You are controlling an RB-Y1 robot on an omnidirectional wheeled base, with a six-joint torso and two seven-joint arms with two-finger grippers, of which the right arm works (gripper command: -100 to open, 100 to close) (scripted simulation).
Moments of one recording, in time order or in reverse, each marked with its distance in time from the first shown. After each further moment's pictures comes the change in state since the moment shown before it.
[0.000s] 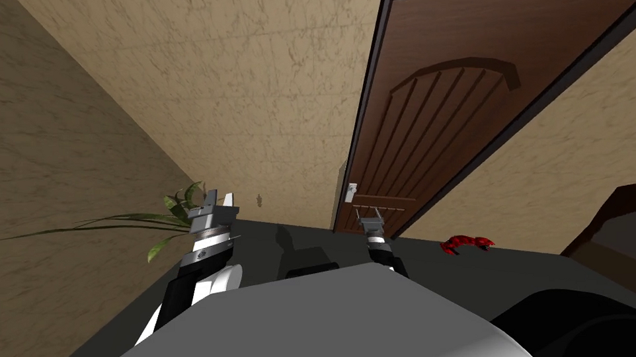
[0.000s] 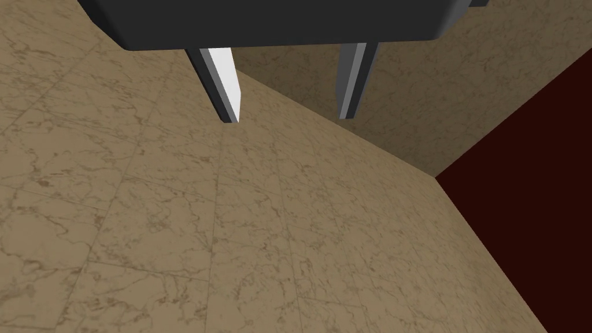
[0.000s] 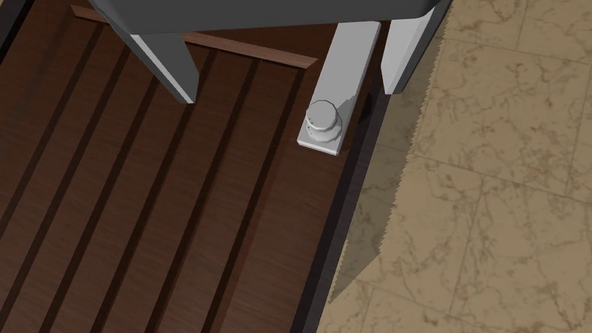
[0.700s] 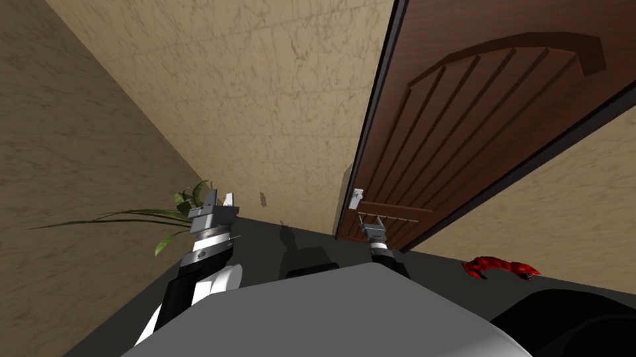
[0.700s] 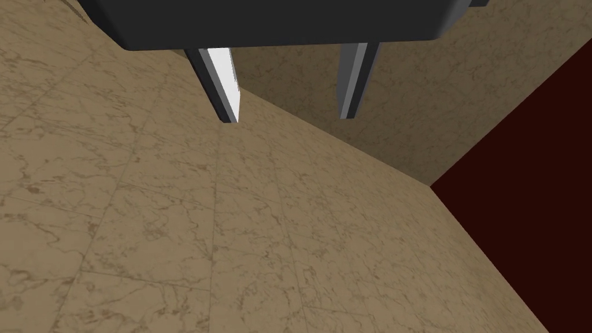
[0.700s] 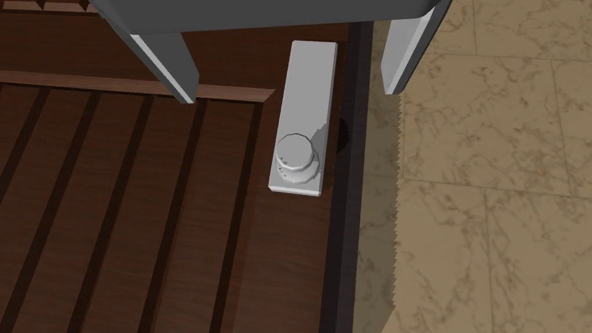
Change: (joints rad) arm 0.011 -0.046 0.016 0.095 -0.135 -0.005 -0.160
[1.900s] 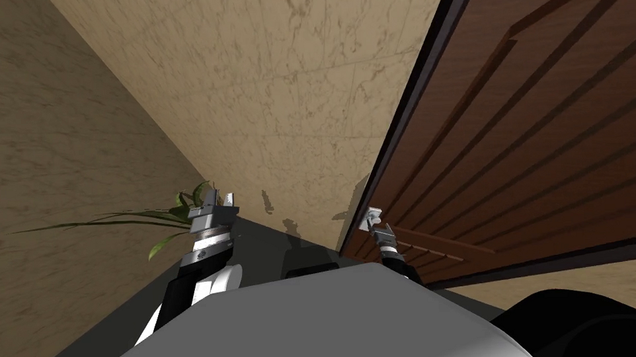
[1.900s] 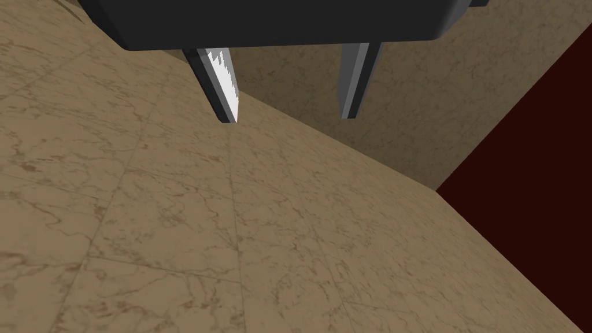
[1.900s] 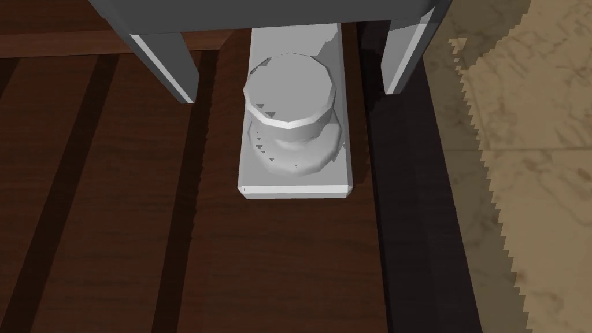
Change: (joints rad) arm -0.011 -0.076 -0.059 0.121 -0.113 0.001 -0.170
